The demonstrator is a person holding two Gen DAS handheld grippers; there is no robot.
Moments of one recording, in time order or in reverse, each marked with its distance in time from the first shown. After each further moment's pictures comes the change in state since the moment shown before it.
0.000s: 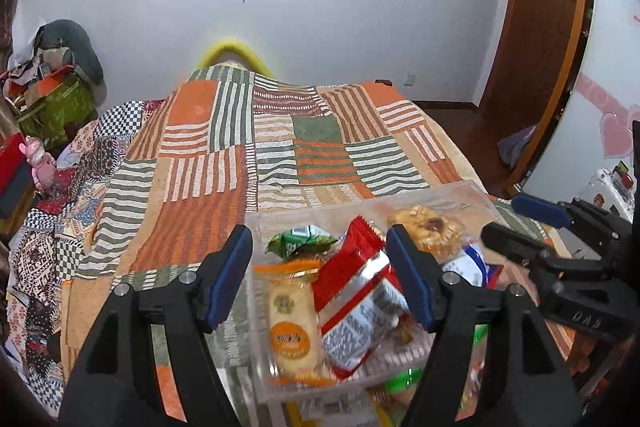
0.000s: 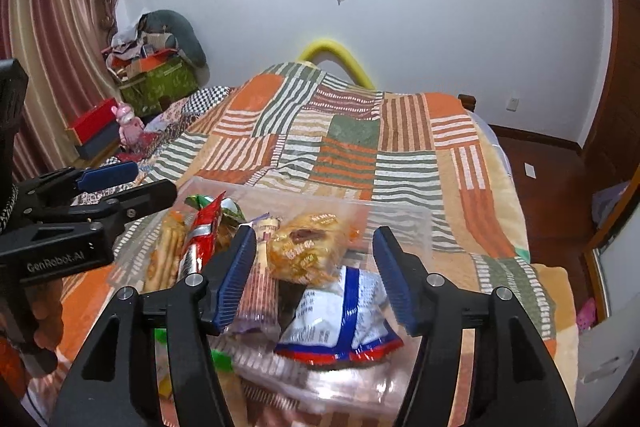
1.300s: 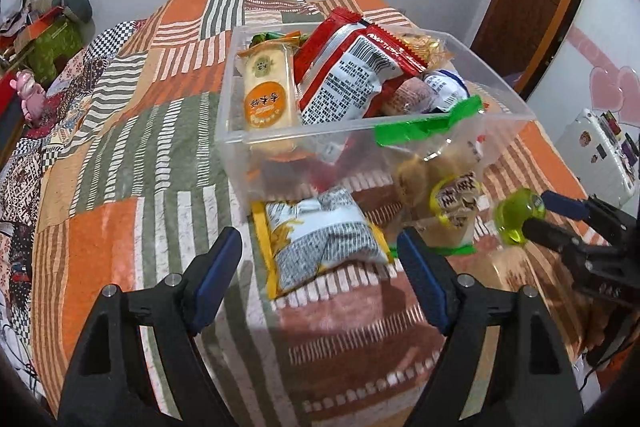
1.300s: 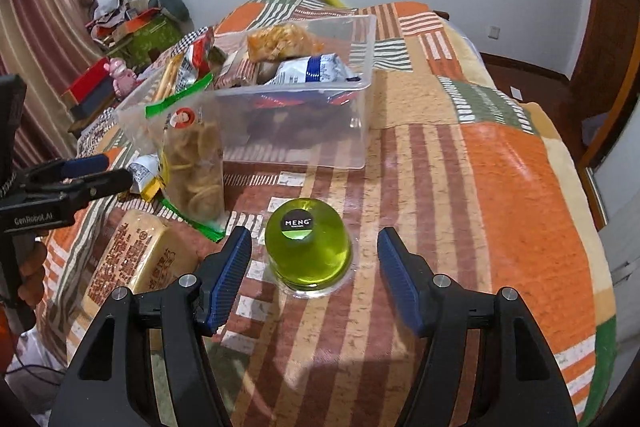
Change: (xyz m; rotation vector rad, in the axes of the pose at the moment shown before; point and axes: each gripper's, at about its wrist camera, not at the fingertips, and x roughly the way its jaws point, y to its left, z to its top) left arm -0.013 -0.012 -0.129 -0.028 0.239 -0.044; right arm -0.033 -0.012 -0.120 0.095 0.201 -0.017
